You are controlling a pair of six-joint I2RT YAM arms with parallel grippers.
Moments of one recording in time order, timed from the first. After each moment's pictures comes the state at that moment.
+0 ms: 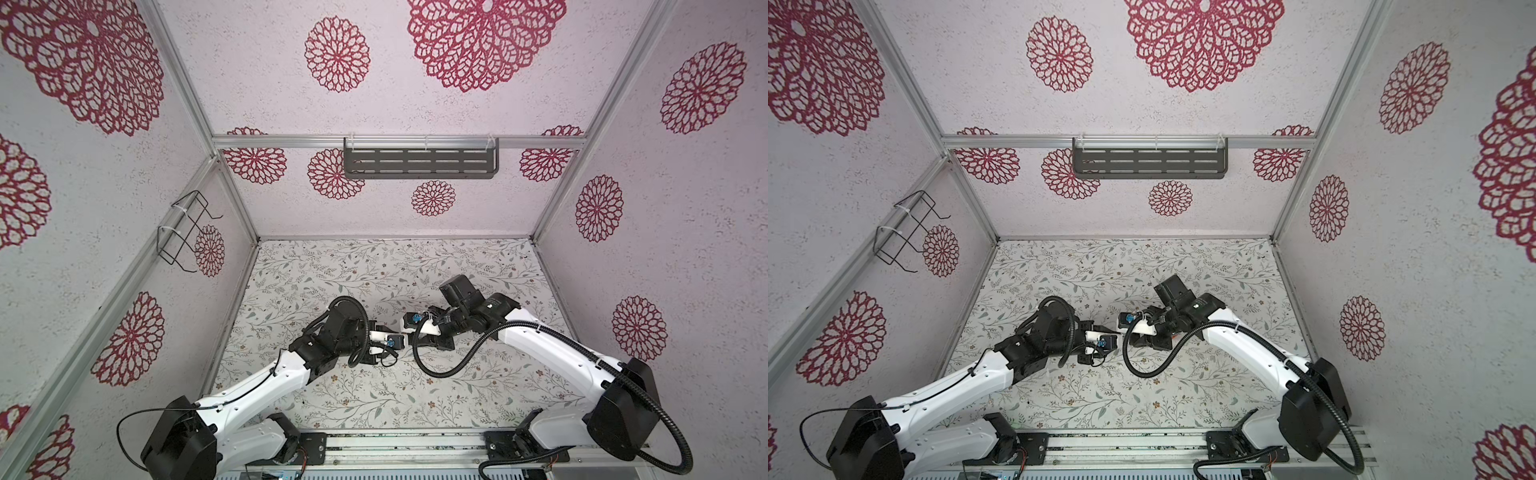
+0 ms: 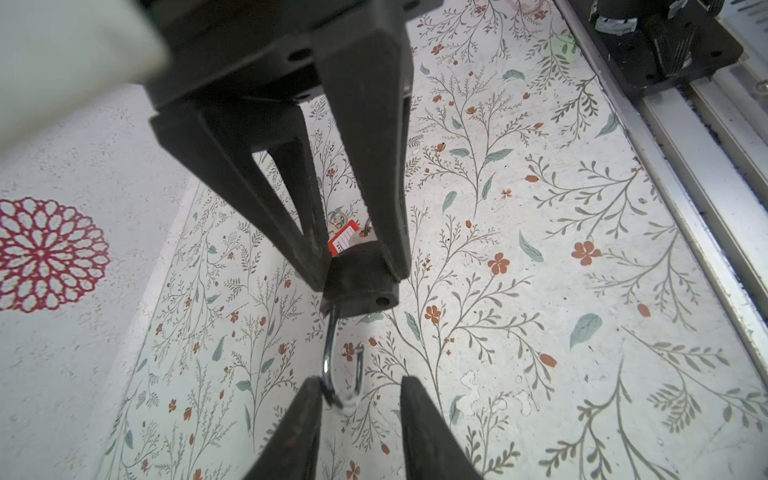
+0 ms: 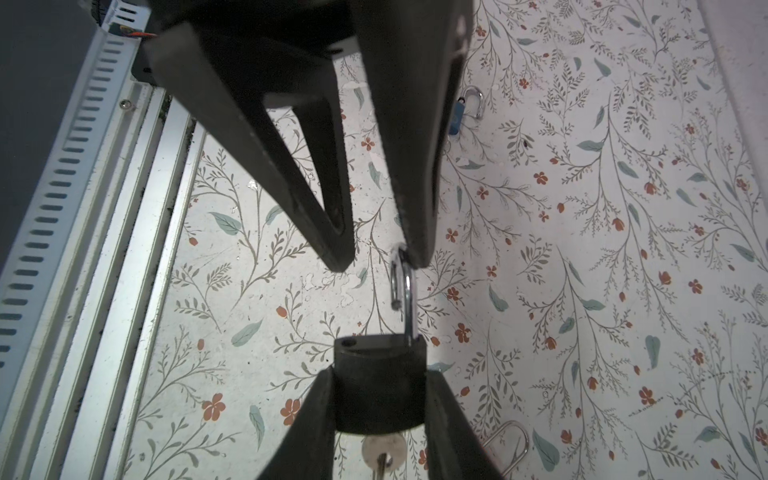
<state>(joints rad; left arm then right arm) -0.71 1.15 0.70 -0.14 0.42 0.83 0.70 1.38 1.12 -0.73 -0.51 -0.86</state>
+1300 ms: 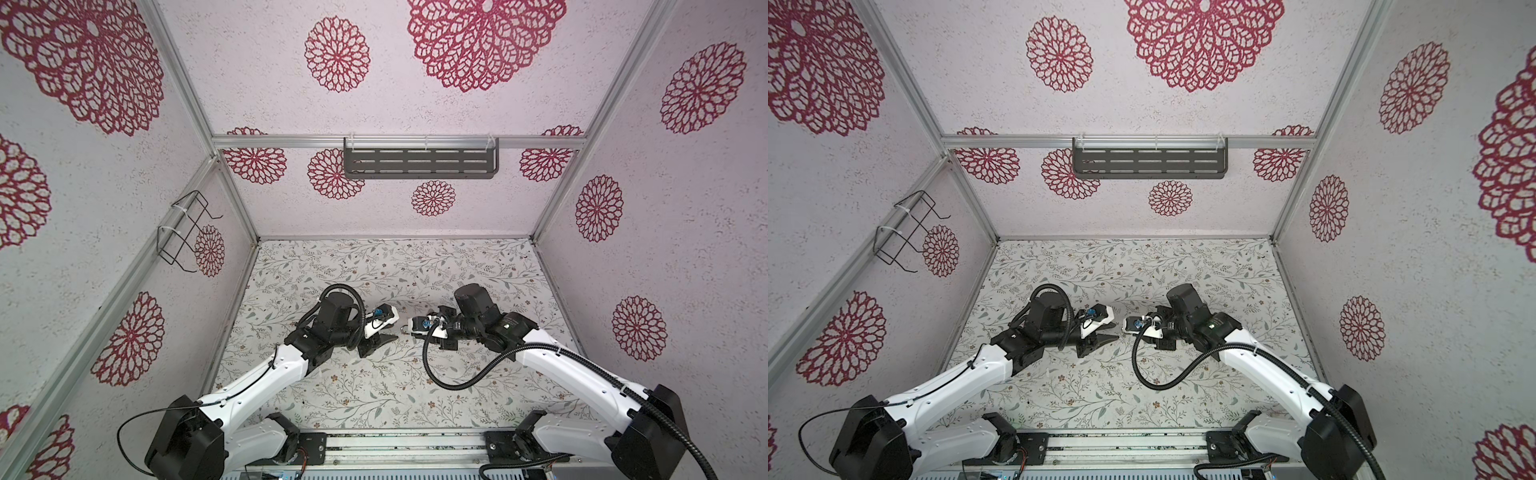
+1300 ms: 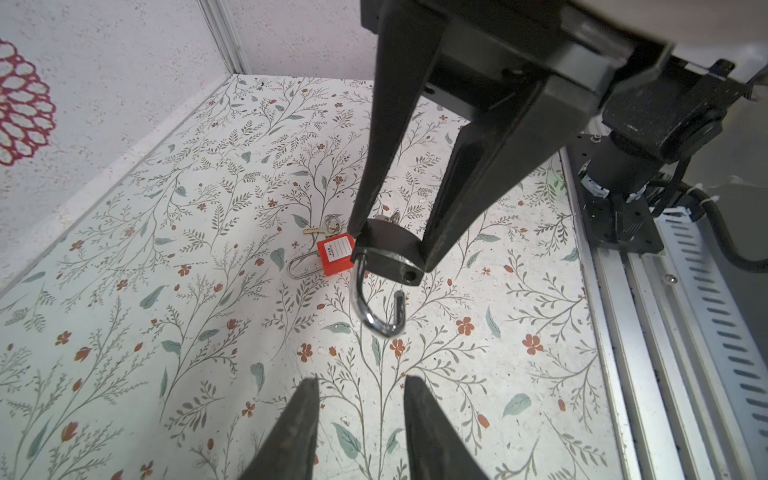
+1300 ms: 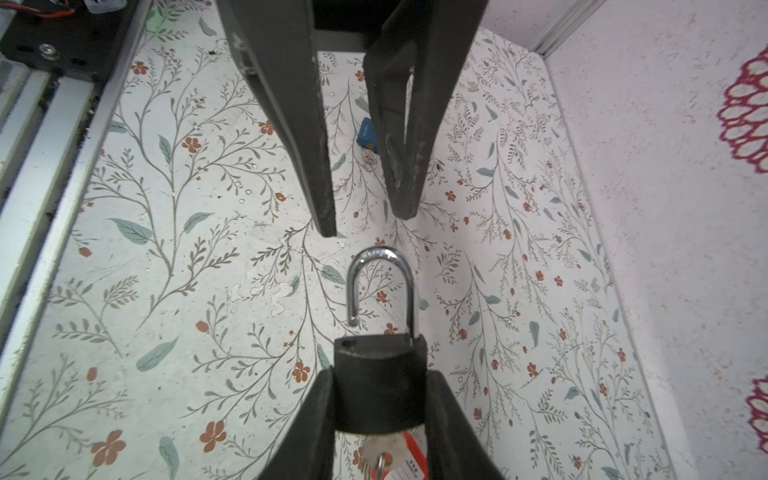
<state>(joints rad) -0.59 1.18 0.73 -0.12 0.56 0.40 0.71 1.19 0.92 -0.43 -0.39 -0.86</state>
